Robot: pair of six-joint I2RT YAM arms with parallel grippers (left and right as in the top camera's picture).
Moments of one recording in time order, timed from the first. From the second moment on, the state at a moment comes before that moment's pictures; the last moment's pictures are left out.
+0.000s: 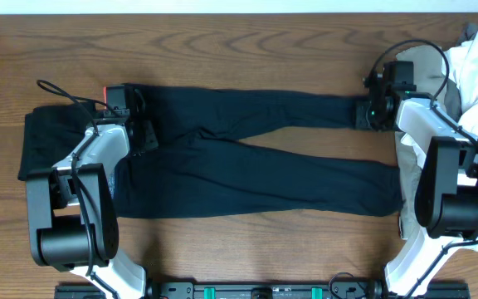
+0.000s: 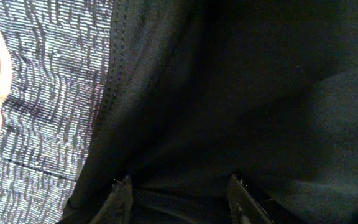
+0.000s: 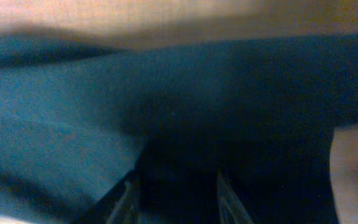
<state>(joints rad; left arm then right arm) 0.08 1.82 1.00 -0.43 -0.07 -0.24 -0.06 1.99 1.24 -0.51 -0.10 0.01</state>
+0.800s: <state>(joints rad) 0.08 1.82 1.00 -0.43 -0.07 -0.19 -0.12 1.97 1.26 -0.79 0.02 0.14</state>
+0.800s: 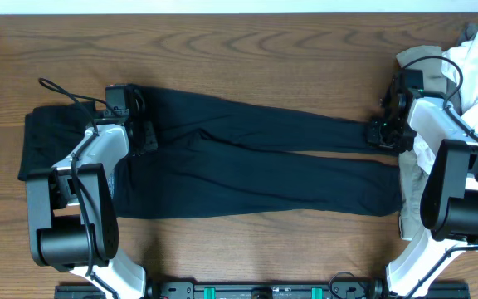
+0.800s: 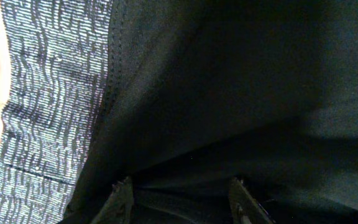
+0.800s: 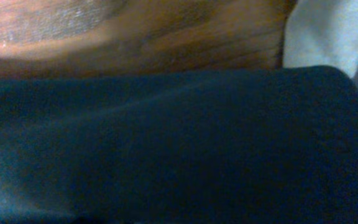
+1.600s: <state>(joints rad) 0.08 1.82 1.00 -0.43 -0.07 -0.19 0.18 1.85 1.39 -0.91 -0.13 -0.60</state>
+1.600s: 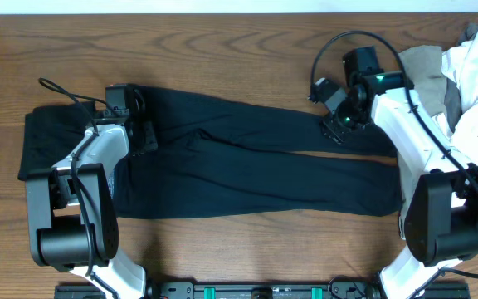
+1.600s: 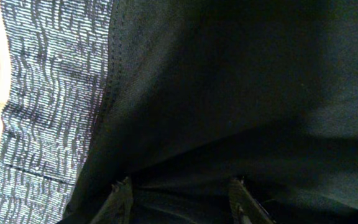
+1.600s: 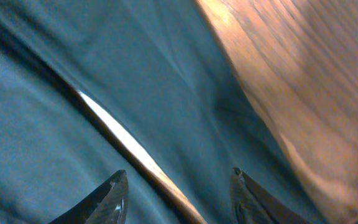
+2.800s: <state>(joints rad) 0.08 1.82 1.00 -0.43 -0.07 -0.19 0.17 1.85 1.17 -0.58 -0.03 -0.74</state>
